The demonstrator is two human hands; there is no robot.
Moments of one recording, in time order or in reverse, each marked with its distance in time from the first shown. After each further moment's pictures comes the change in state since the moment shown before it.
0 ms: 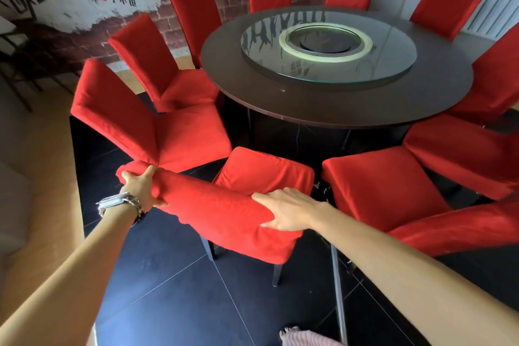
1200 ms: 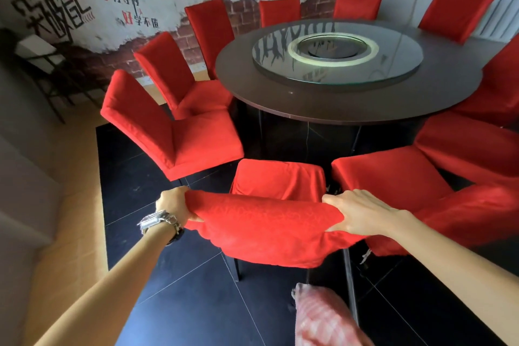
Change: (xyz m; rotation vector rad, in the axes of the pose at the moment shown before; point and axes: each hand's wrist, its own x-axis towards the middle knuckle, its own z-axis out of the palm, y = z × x) left_hand -0.100 0.024 0.053 -0.134 0.130 -0.005; right_hand -0.134 0.031 0.018 -0.143 0.024 0.210
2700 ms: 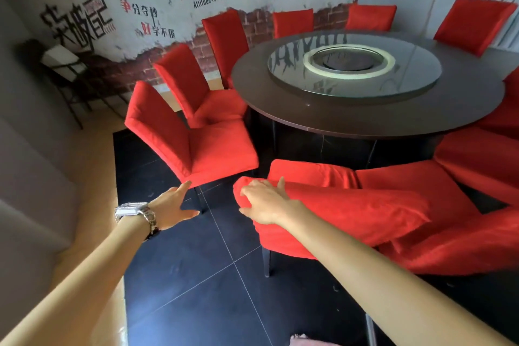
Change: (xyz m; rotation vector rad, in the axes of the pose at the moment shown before) left_hand 0.014 -0.045 -0.089 0.187 -0.293 0.244; right_hand 0.133 -0.179 -0.074 0.220 -0.122 0.035
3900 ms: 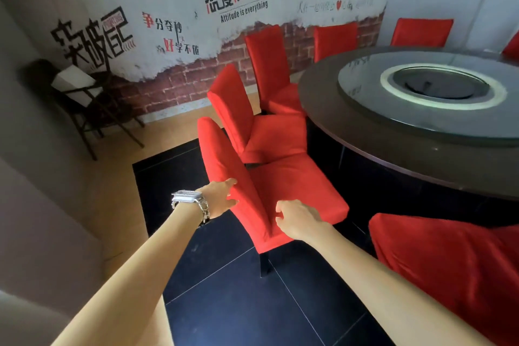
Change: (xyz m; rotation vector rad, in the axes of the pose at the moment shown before) left_hand 0.366 -0.356 -0.213 0.100 0.044 0.205; right_hand 0.481 -0.221 -0.058 0.168 0.082 0.261
